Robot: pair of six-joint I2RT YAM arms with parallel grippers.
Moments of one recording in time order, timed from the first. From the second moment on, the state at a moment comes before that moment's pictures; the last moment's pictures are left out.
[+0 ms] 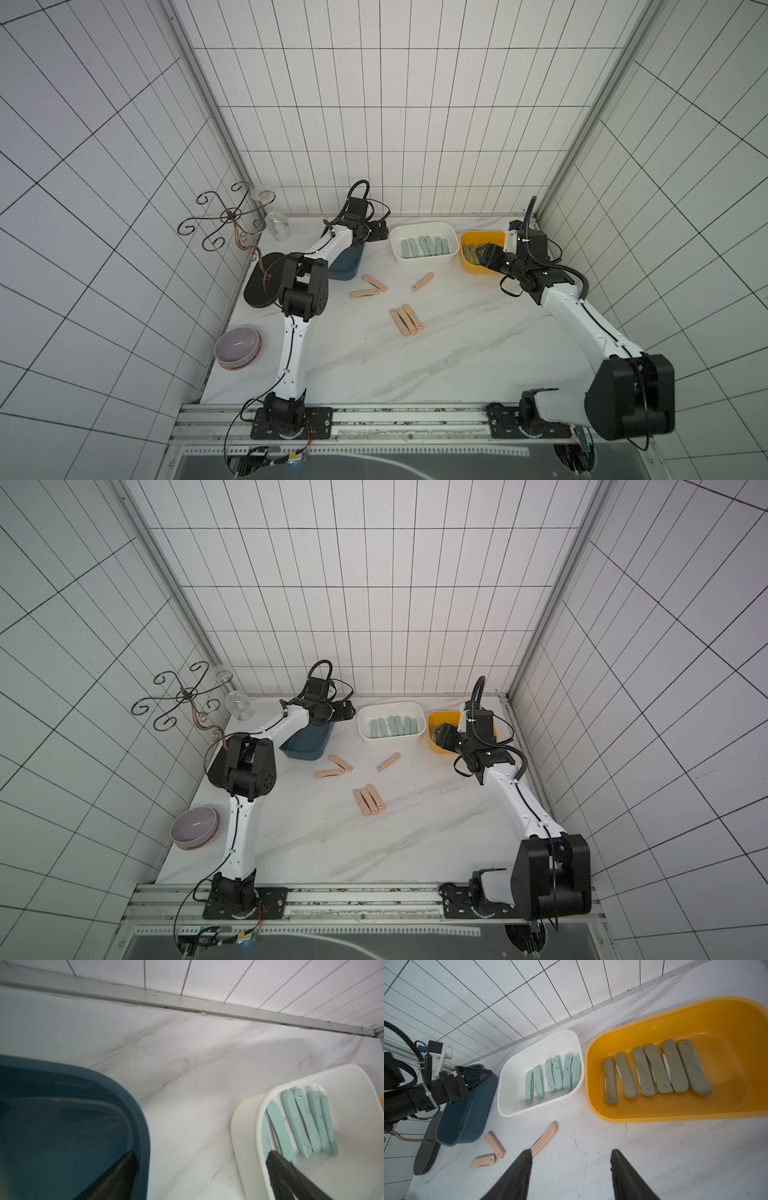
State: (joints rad) left arm -0.30 2.34 1.95 -0.45 0.23 -0.36; right arm 0.11 1.32 0.99 -0.25 -0.19 0.42
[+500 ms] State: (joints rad) left arm -0.31 2.04 1.50 -0.27 0.39 -0.44; right arm 0.11 1.32 0.99 -0.25 -0.19 0.42
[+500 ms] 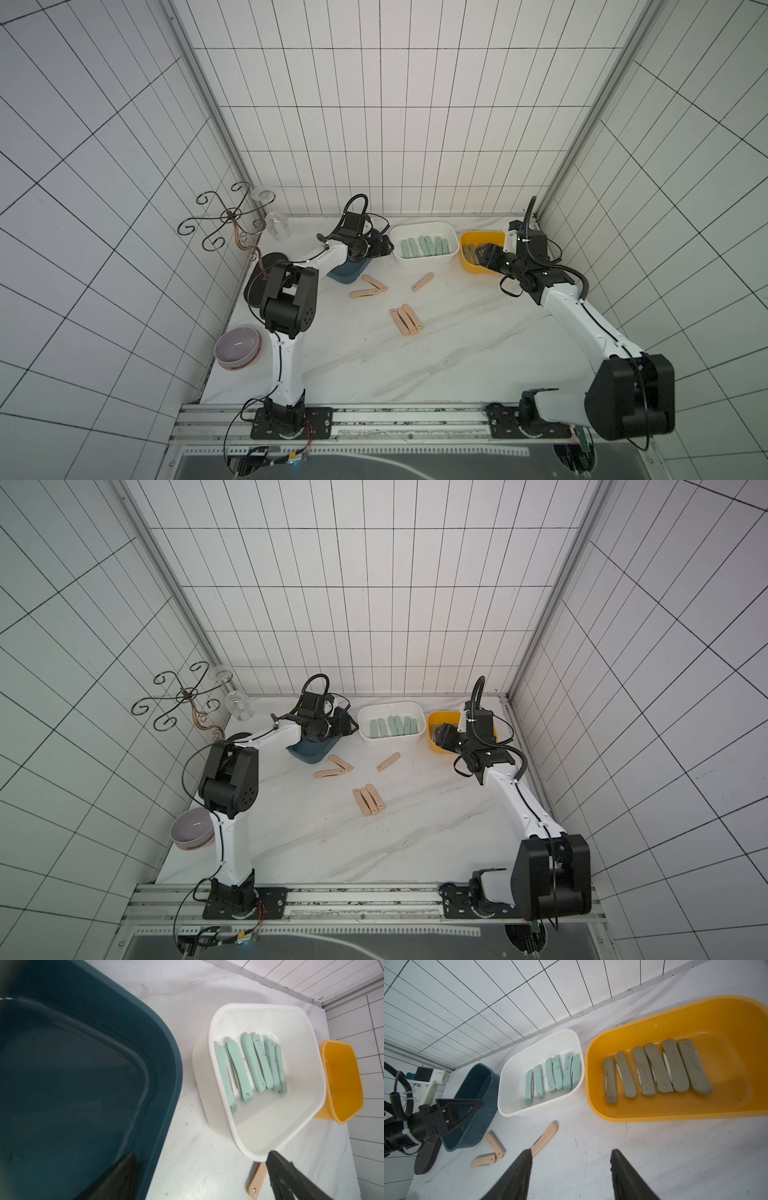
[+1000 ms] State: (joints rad) left arm -0.33 1.85 1.19 -0.16 0.47 -0.49; right arm 0.16 1.33 0.99 -0.25 -0.19 0.43
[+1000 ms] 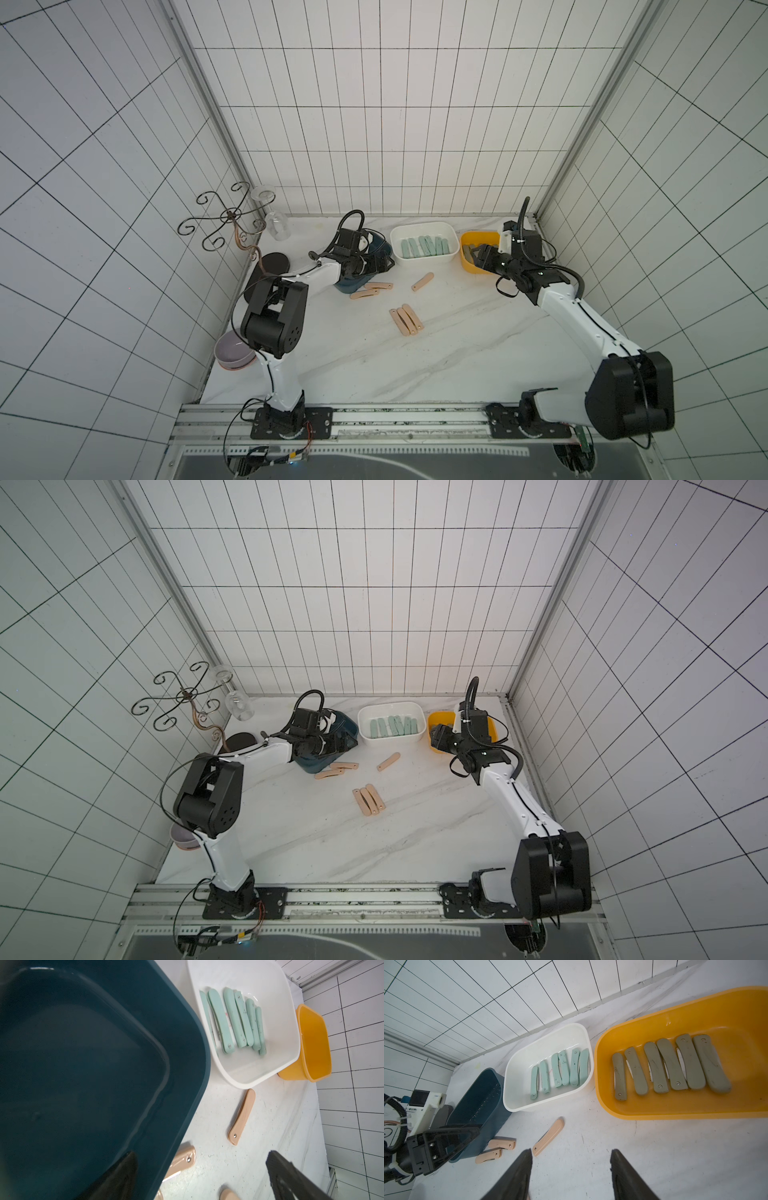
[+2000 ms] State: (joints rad) left arm -0.18 1.20 0.78 -0.26 0.28 -0.64; right arm 0.50 1.75 1.21 -0.18 -0.21 0.44
